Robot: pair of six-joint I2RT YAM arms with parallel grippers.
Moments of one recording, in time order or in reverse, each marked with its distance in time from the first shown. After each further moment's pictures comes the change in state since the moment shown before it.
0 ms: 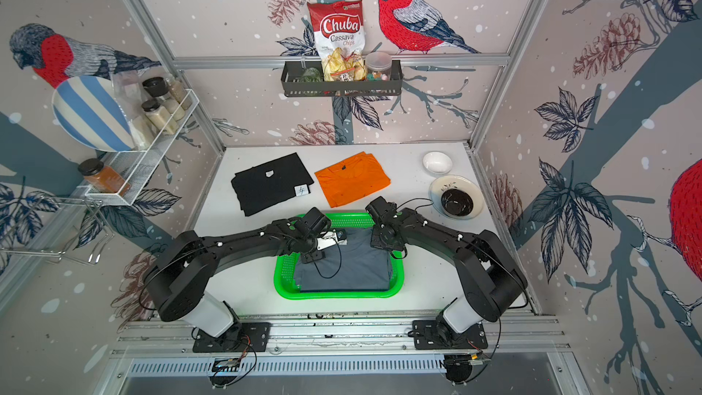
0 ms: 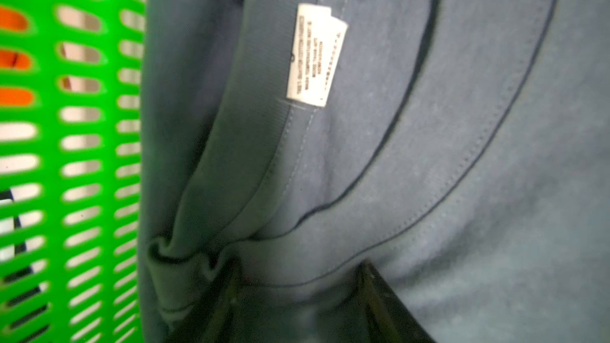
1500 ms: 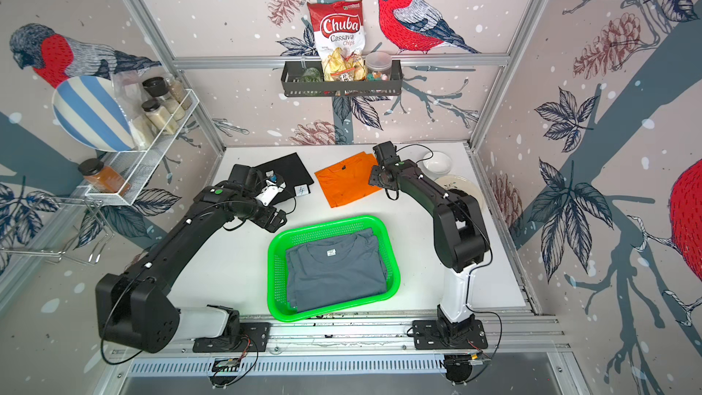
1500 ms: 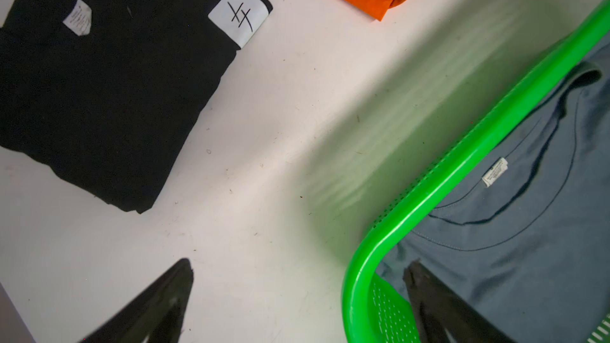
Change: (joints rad) left arm 0.576 -0.255 0.249 -0.401 0.235 -0.275; right arm -0.246 0.429 0.673 0.085 0.016 -0.233
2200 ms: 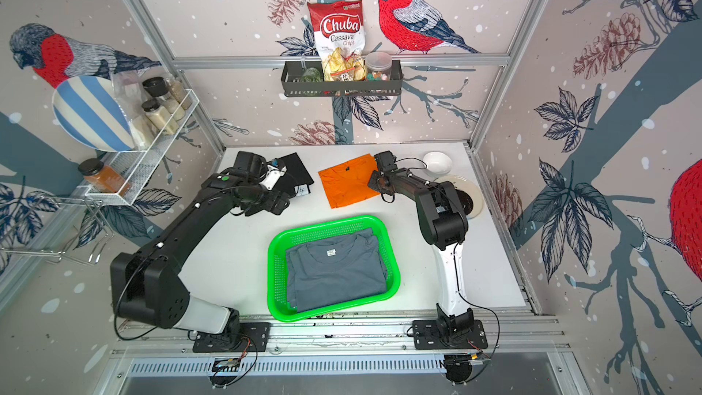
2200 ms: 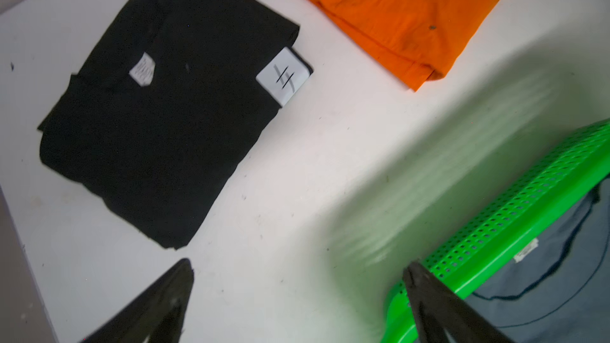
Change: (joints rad) left arm -0.068 0.168 0.192 0.078 -0.046 -0.037; right arm -0.042 0.174 -0.107 0.273 -0.106 0.134
